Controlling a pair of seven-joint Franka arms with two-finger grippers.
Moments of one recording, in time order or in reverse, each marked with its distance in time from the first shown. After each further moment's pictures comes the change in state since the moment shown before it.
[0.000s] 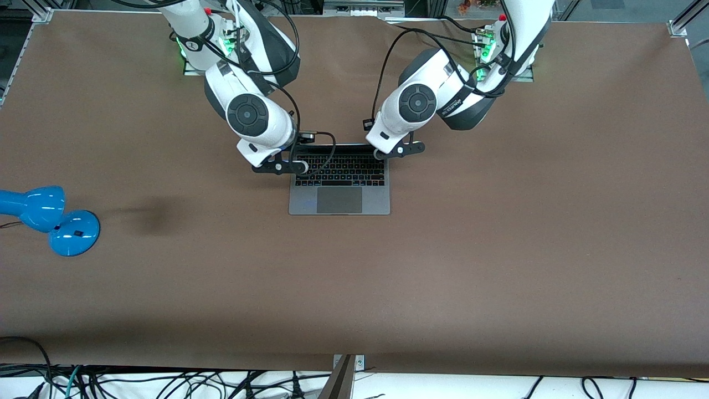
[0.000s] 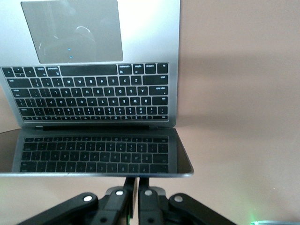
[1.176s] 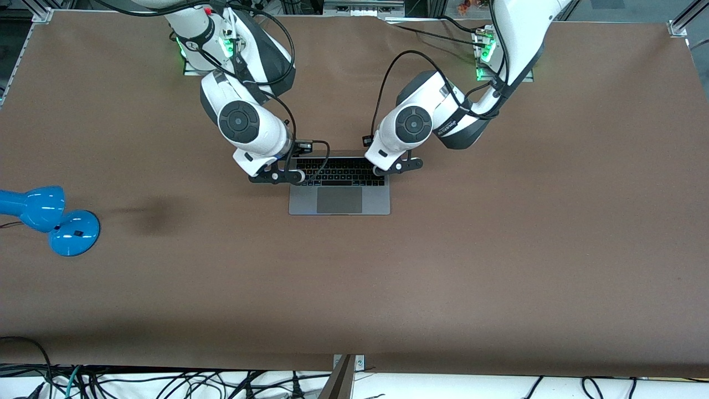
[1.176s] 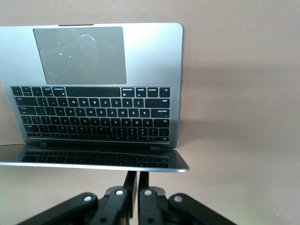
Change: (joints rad) left arm 0.000 0.126 0.013 0.077 0.093 0.031 -0.021; right arm -0.022 0.021 0.000 0.000 -0.020 0.074 -0.052
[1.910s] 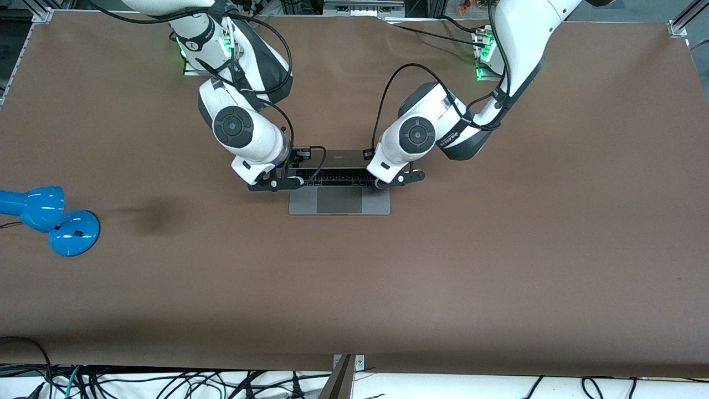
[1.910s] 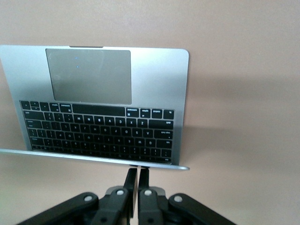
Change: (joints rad) left arm 0.000 0.048 0.022 0.065 0.041 0.029 -0.012; right arm -0.018 0.025 -0.001 0.000 -0.005 0.085 -0.060
